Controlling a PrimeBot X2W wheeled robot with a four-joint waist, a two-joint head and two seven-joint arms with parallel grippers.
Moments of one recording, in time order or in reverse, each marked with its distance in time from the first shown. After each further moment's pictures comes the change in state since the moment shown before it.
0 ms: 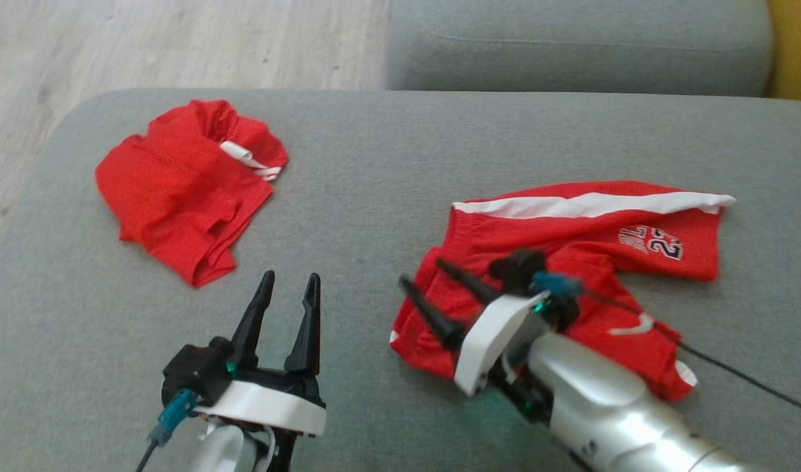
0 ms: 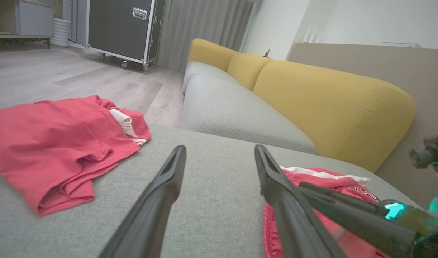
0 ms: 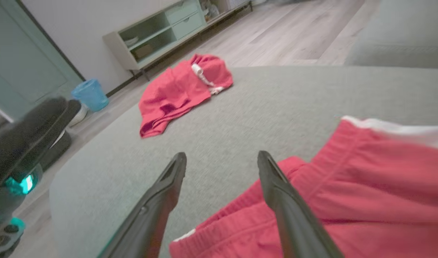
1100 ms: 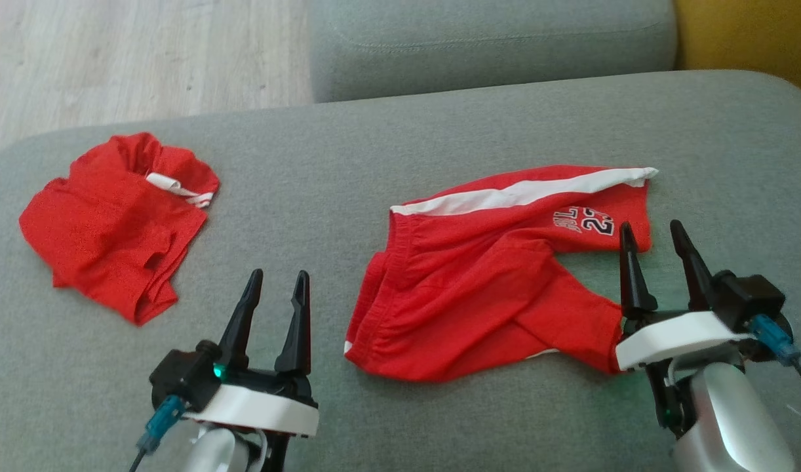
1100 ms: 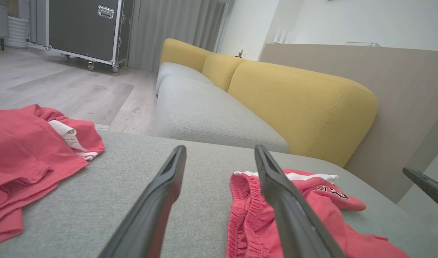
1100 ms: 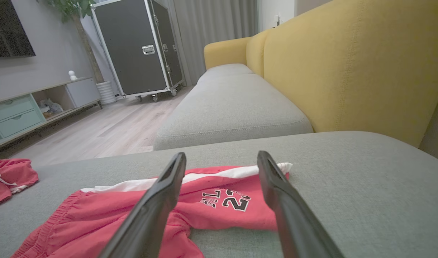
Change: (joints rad) left arm 0.029 0.000 0.036 -0.056 0.006 0.000 0.000; right arm 0.384 0.007 -1.007 -0.362 -0.662 0.000 -0.067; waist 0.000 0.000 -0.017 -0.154
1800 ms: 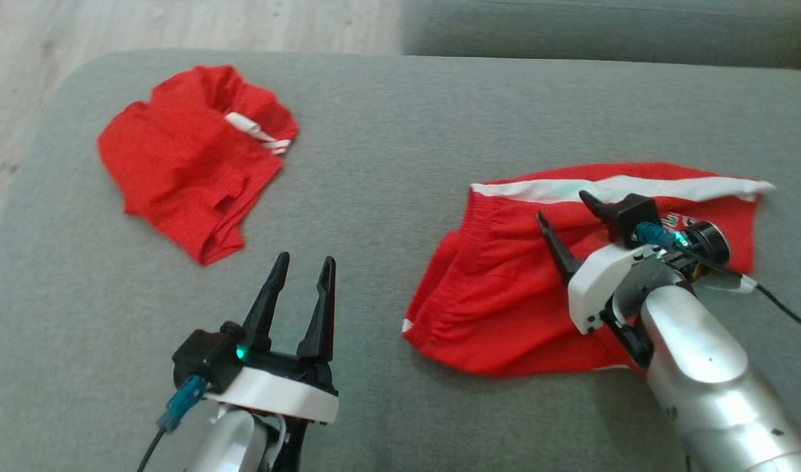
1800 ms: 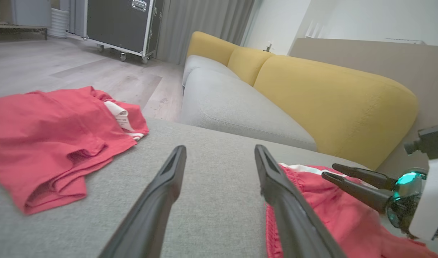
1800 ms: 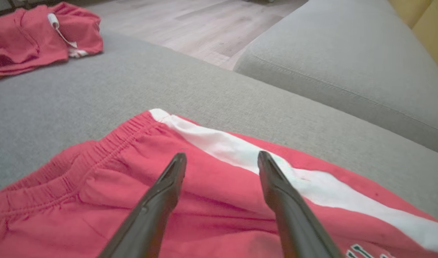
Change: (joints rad) left arm -0.060 0.000 -0.075 0.021 -0.022 0.000 0.000; right arm -0.322 -0.096 0.357 0.304 -0.075 0.000 0.216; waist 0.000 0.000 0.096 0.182
